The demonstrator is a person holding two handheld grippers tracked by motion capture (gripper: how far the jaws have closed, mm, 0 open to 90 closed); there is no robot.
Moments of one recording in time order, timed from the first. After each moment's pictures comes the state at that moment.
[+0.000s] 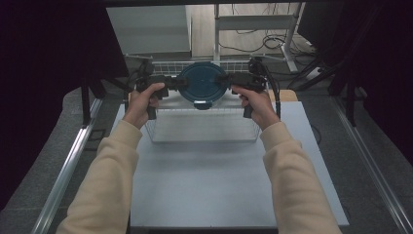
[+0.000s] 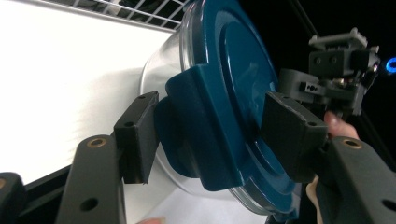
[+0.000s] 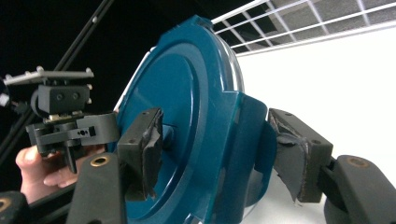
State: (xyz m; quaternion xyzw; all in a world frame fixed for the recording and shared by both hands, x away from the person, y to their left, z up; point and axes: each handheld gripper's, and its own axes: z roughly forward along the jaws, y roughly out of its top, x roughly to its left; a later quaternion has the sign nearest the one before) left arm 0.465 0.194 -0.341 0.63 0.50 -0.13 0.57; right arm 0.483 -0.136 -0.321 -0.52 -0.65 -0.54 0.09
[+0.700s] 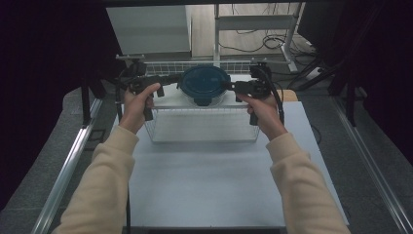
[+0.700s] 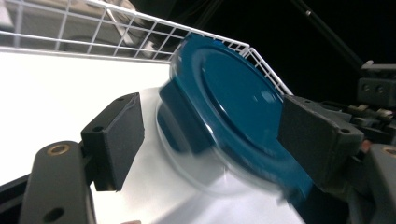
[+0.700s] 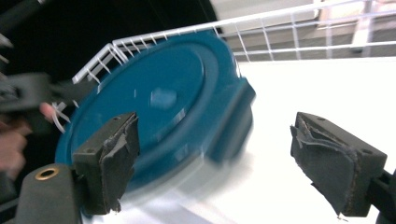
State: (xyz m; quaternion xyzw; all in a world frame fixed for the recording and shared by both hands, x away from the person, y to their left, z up) left arm 0.424 0.203 -0.322 0.64 0.50 0.00 0.59; right arm 0.441 -0.143 -0.311 -0.49 -0.70 -0.51 -0.08
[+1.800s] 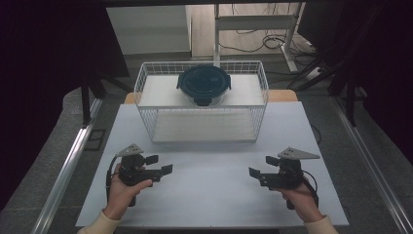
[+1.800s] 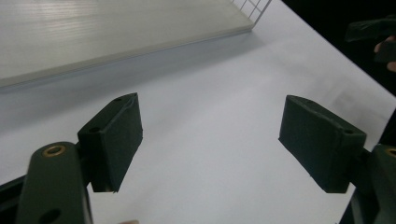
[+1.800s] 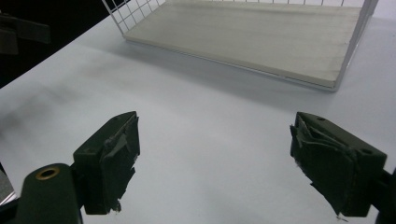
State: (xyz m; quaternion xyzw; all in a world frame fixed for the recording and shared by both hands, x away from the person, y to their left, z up) left arm 0.262 0.203 -0.467 0.74 0.47 0.07 0.48; right arm 0.284 -0.238 -0.454 -0.41 -0.77 -0.47 -0.11
